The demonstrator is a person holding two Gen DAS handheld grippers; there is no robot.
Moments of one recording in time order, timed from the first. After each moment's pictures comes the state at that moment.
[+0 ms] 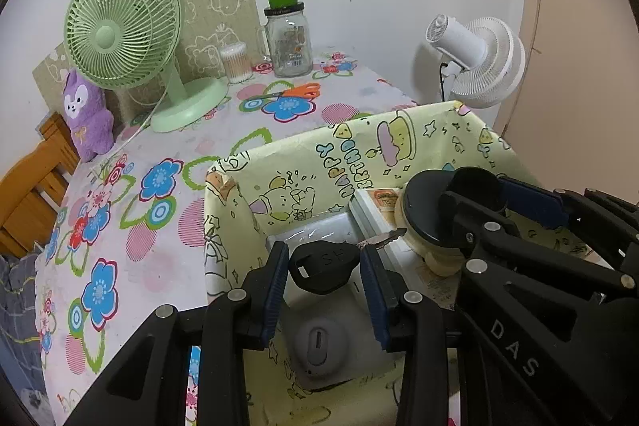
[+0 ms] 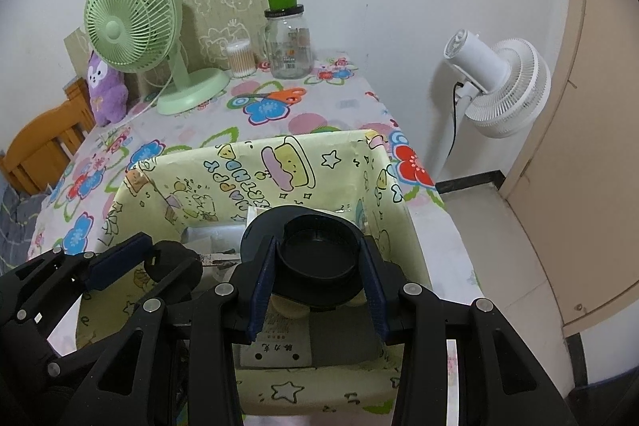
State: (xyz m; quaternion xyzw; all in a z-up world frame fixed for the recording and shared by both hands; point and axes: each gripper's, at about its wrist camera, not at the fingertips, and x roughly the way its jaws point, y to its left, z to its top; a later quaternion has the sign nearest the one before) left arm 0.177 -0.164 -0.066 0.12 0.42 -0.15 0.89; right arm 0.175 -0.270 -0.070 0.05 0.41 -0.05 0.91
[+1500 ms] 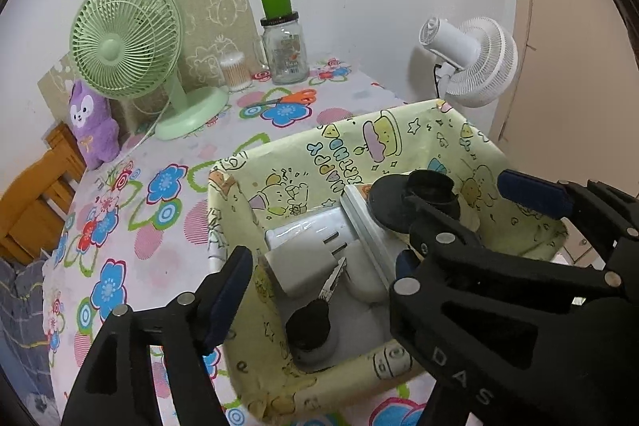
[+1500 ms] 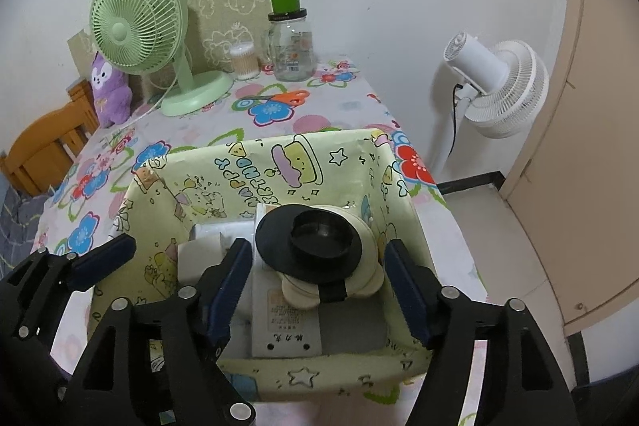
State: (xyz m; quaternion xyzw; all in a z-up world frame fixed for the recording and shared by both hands) left arm 0.153 -0.165 -0.055 0.13 0.40 -0.15 0.89; right arm 0.160 -0.263 -0.063 0.05 0.40 -0.05 0.91
